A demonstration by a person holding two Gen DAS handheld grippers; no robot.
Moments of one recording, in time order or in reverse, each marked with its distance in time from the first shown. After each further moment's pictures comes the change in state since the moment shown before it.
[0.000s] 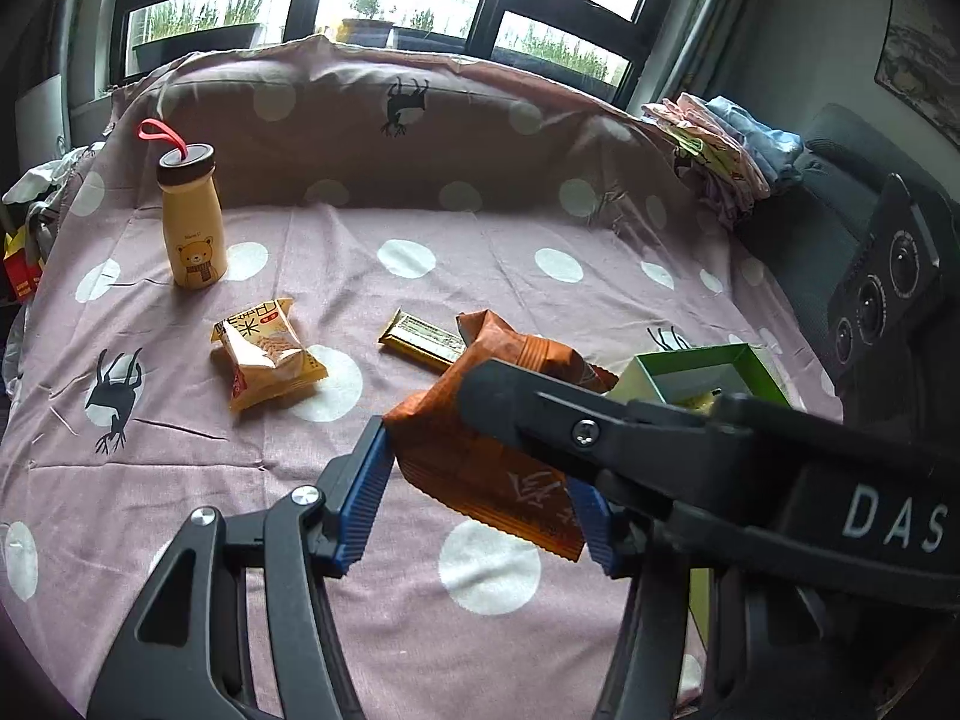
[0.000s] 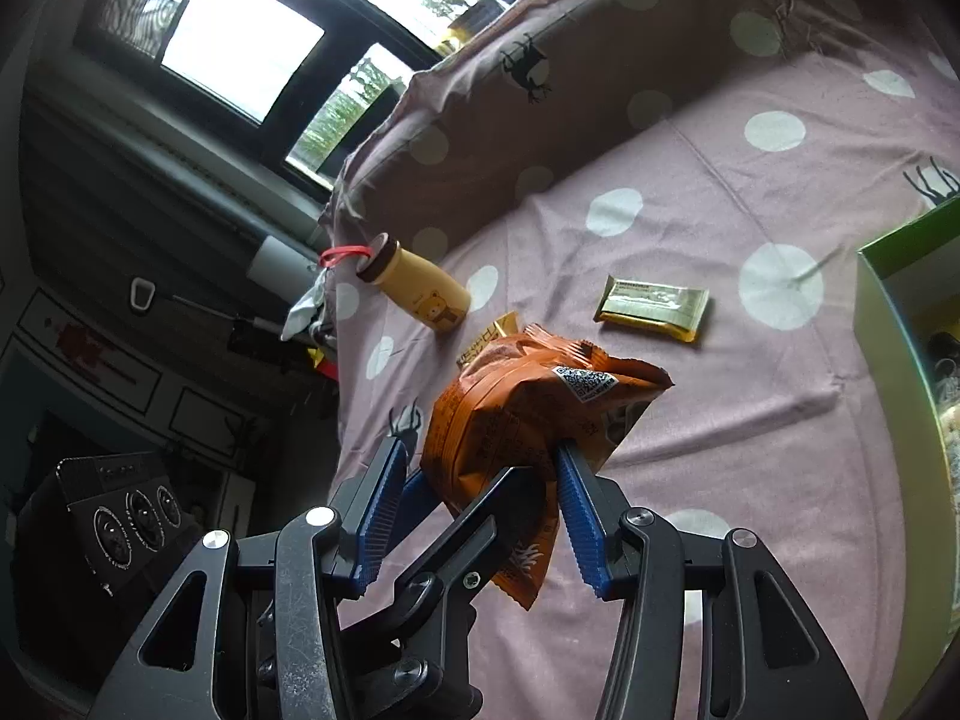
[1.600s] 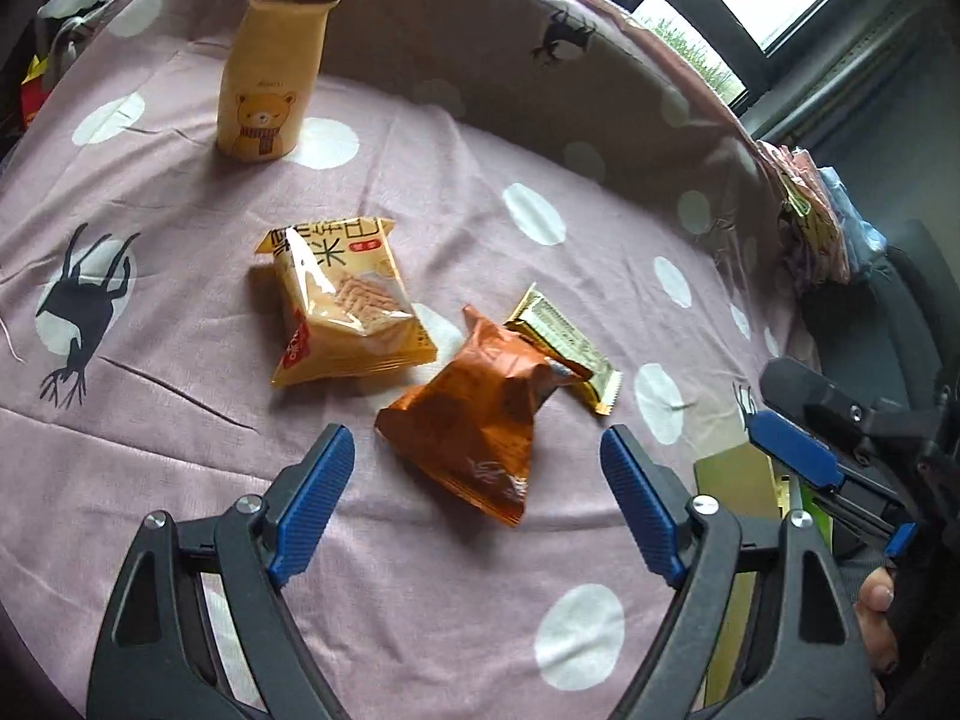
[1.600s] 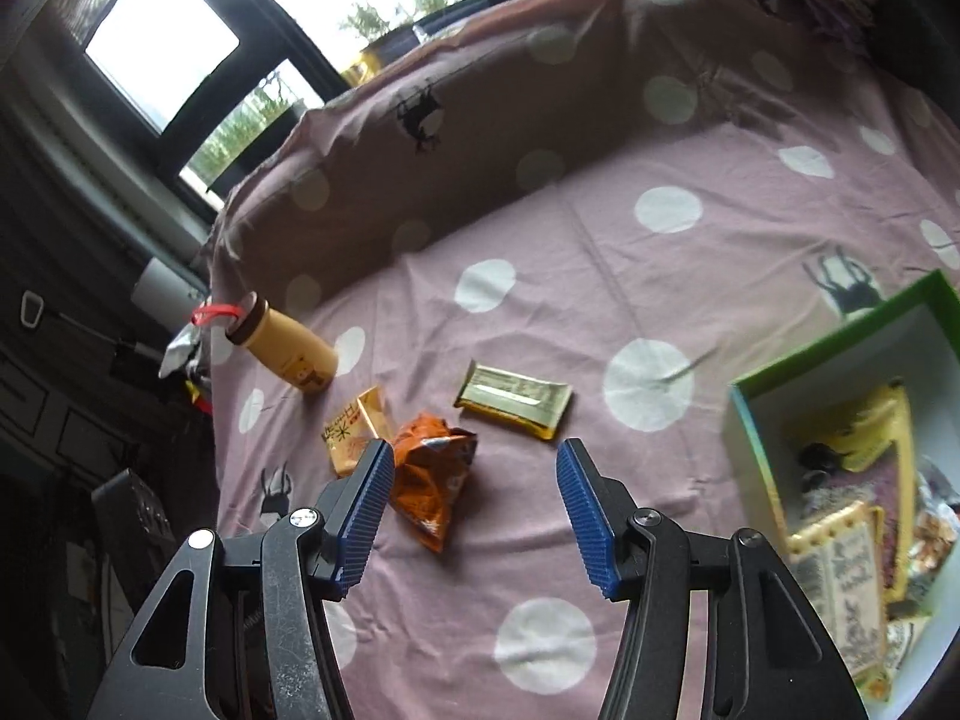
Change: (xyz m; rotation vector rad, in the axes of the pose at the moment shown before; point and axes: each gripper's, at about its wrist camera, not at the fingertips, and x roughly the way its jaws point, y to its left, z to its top) left arm 0.077 0.113 0.011 -0.343 0.153 -0.019; right arm 0.040 -0.016 0.060 -0.027 0.014 -0.302
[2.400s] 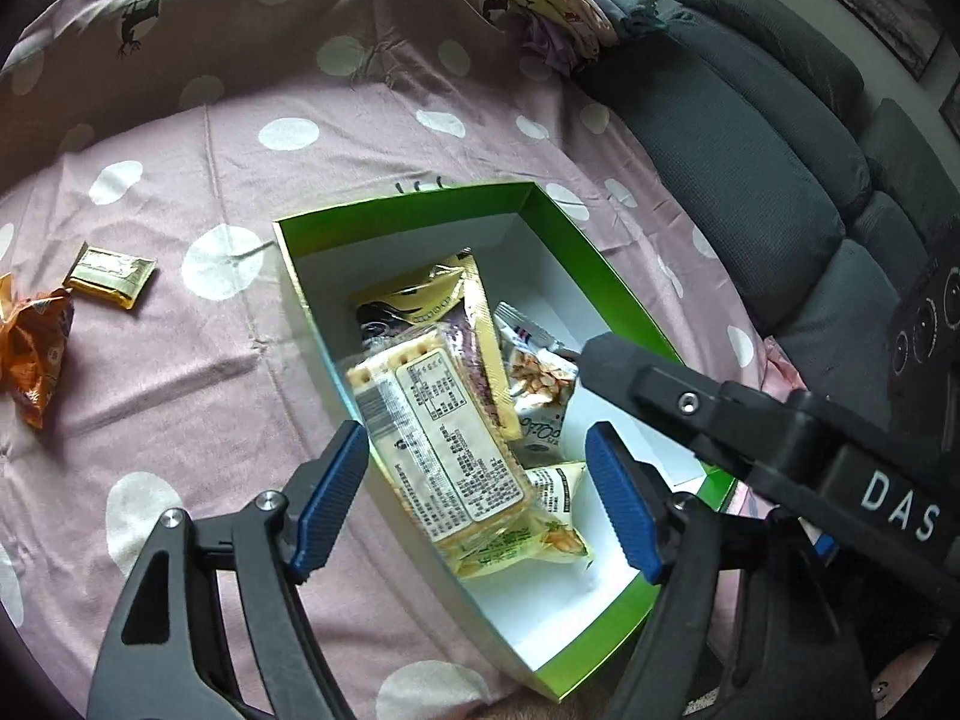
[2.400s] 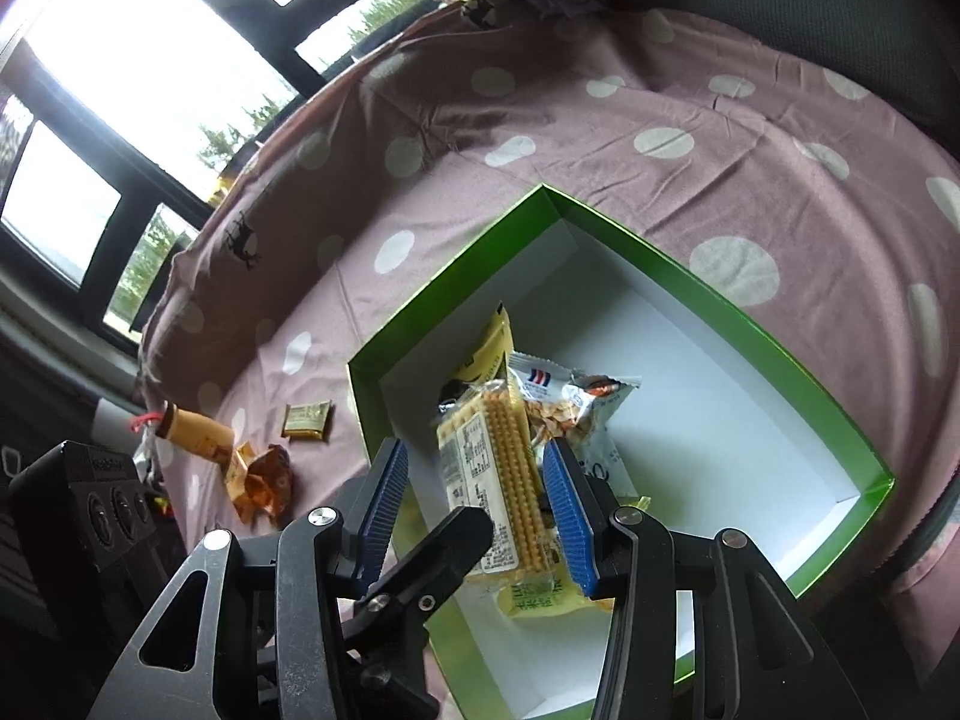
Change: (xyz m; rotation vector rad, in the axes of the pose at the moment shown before) left arm 0.013 -0.240 -0.124 0.492 0.196 -0.216; right arm -0.163 -0.168 -0.084 0.321 -0.219 -0.155
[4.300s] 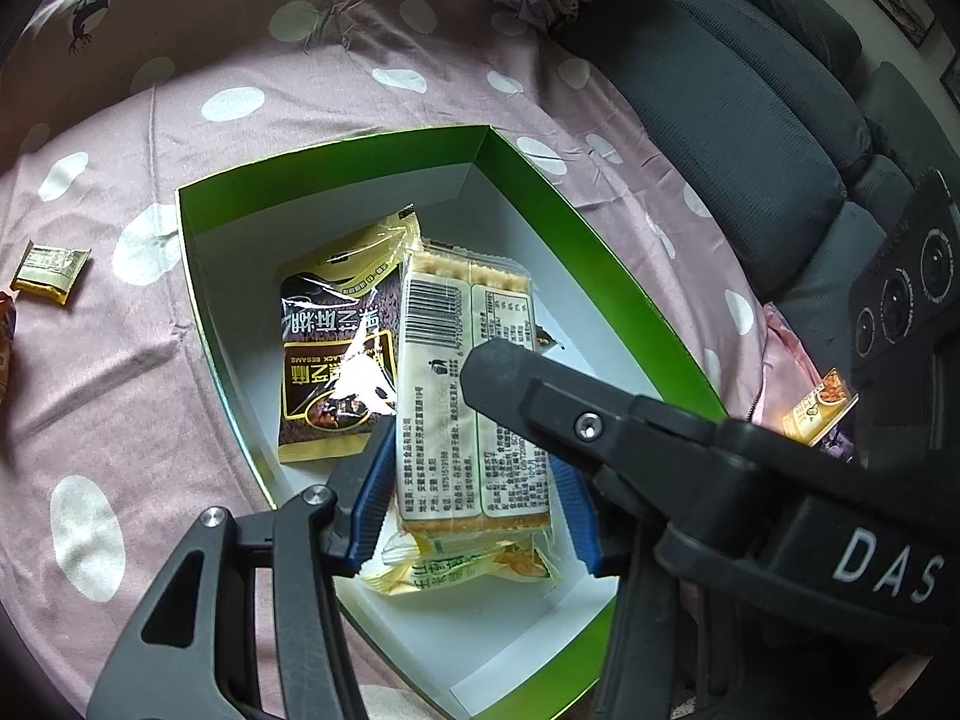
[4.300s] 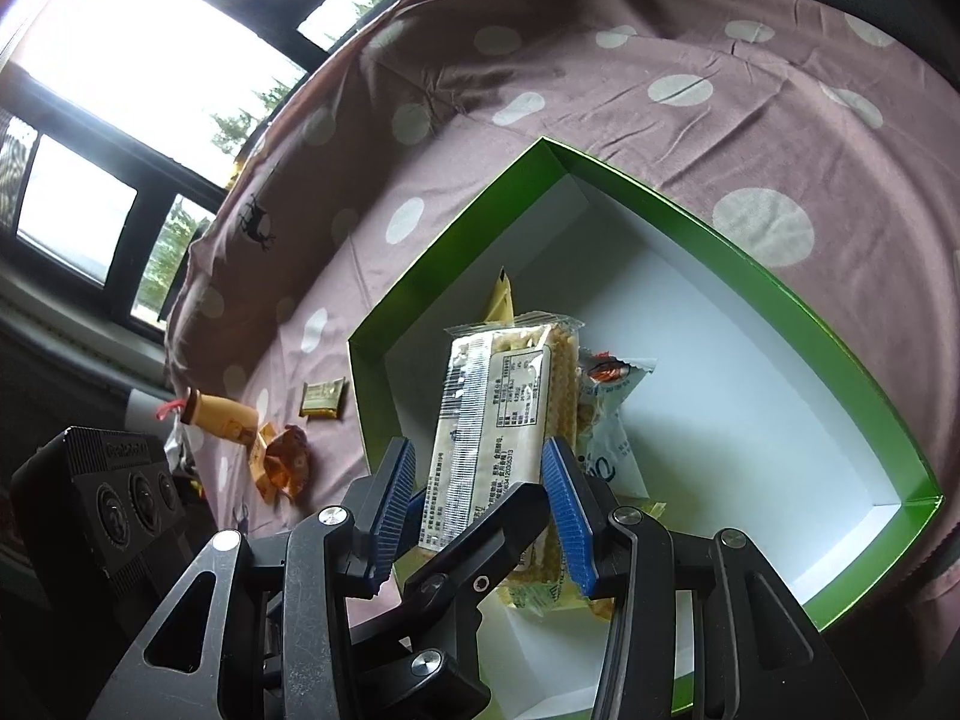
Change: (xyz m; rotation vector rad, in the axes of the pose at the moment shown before) left arm 0.048 -0.034 -0.002 0.052 0.097 -0.020; right arm 0.026 -0.034 0.004 0.056 0.113 0.109
